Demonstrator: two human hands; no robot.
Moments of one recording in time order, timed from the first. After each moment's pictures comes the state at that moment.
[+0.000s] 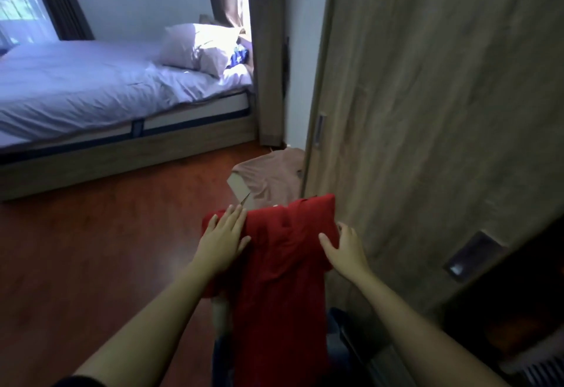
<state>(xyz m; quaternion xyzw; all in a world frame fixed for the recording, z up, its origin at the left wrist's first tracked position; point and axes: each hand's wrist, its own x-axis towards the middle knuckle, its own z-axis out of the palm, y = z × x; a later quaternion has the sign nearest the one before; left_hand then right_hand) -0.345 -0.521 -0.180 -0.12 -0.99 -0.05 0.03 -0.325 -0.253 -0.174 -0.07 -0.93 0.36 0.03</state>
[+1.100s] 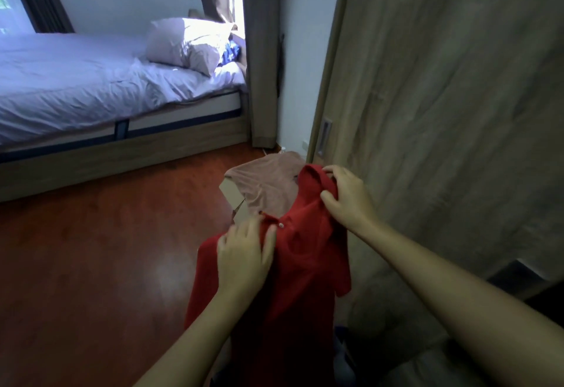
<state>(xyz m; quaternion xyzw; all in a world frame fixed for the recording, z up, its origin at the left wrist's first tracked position) -0.358 -0.473 -0.148 -0.03 -0.93 -0.27 0.25 -0.428 -0.280 -0.080 0.11 -0.94 0.27 0.18</state>
